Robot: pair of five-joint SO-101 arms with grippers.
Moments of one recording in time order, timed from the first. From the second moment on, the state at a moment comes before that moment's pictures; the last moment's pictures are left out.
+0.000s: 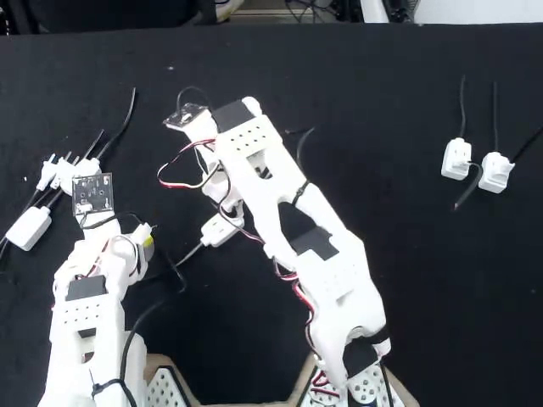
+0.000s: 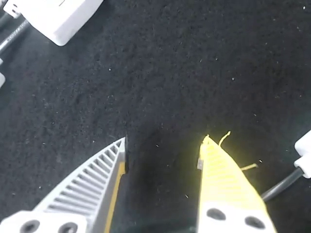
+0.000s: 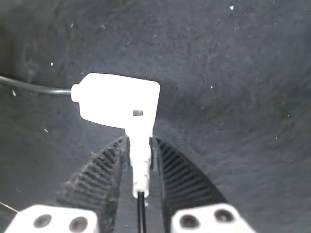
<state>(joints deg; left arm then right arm) -16.6 -57.5 84.6 30.1 -5.8 -30.9 37.0 -32.2 99.1 16.6</state>
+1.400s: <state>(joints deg) -16.6 -57.5 84.6 30.1 -5.8 -34.8 30.8 -23.2 97.2 9.7</state>
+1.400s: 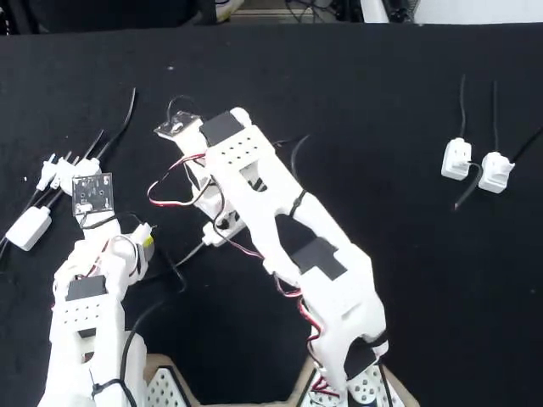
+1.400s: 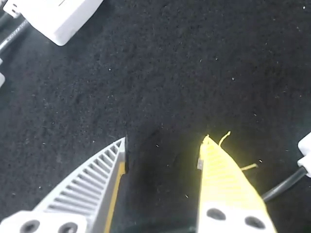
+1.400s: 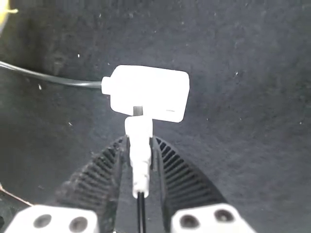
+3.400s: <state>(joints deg) -16.6 -57.5 84.6 30.1 -5.8 -32.8 18.5 -15.3 93.6 6.4</state>
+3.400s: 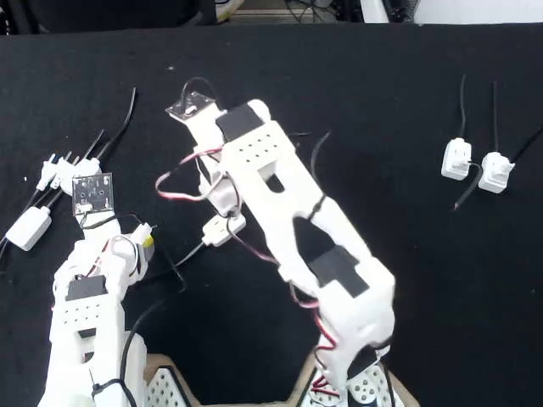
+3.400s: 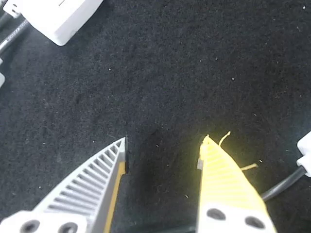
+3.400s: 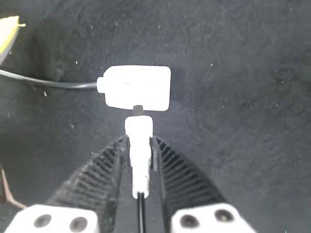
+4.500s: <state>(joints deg) -16.6 -57.5 84.6 30.1 -5.8 -36.4 12.4 6.8 74.6 2.2</state>
